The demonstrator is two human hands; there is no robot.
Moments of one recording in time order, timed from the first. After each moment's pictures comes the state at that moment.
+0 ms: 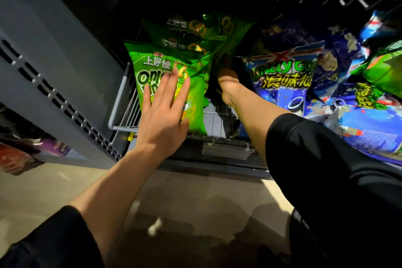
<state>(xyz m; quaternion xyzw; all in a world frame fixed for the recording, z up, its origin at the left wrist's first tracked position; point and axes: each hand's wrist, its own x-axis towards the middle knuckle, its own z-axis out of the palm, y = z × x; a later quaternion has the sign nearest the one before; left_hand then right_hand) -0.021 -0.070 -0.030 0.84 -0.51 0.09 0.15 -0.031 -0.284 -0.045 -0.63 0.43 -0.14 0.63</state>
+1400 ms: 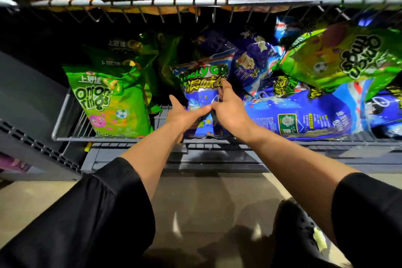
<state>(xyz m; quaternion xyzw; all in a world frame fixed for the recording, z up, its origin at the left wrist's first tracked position) -0.143 -0.217 -0.009 0.81 -0.18 -0.34 0.45 -0.243 -0.286 0.026 -0.75 0.42 -0.15 0.48</state>
